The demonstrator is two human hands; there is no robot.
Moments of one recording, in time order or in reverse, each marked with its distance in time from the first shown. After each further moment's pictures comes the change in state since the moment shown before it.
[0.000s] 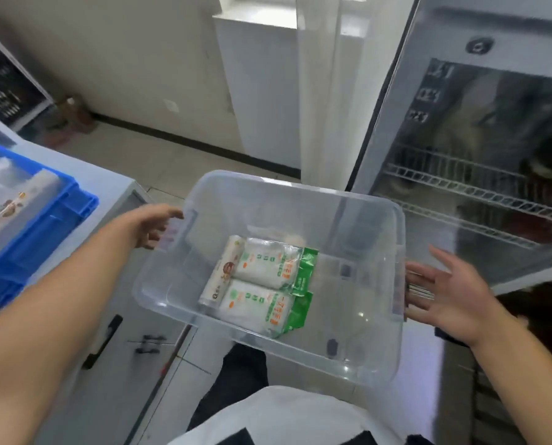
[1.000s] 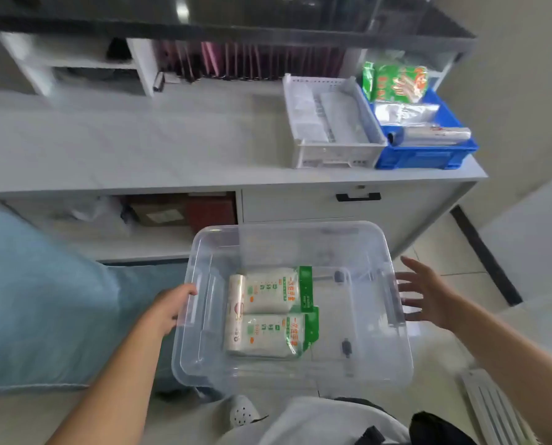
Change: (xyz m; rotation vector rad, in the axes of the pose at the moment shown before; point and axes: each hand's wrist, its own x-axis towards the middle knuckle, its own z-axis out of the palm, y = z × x) left_hand -0.346 -0.697 0.024 -1.165 0.488 -0.493; right_hand -0.078 0.345 0.293 -1.333 -0.404 0.010
